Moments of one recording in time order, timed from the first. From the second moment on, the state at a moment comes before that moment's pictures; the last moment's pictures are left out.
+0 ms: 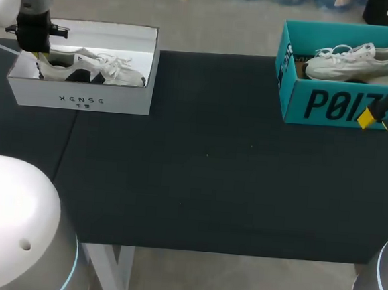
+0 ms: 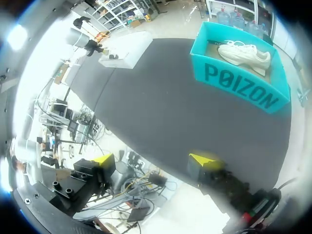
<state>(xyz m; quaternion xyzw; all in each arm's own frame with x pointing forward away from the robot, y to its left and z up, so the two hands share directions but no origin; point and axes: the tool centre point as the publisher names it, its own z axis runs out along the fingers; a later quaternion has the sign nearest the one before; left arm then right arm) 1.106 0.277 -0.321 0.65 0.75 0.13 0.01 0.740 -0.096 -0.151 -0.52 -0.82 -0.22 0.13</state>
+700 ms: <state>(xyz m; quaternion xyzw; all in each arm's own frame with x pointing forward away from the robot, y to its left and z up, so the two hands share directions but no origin) 1.113 0.284 -0.338 0.63 0.76 0.15 0.02 0.740 -0.096 -0.151 -0.52 -0.82 -0.22 0.13</state>
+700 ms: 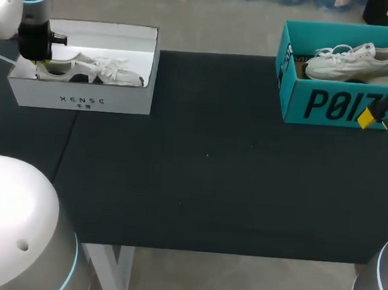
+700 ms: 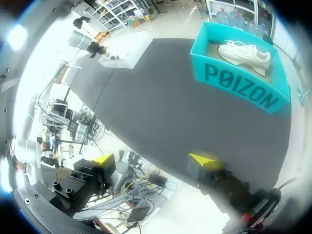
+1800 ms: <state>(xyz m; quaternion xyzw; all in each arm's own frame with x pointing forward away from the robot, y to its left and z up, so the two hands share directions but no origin) 0.991 0.082 -0.190 0.62 0.77 0.07 0.13 0.740 -0.096 -0.151 -0.52 -0.82 -0.22 0.13</state>
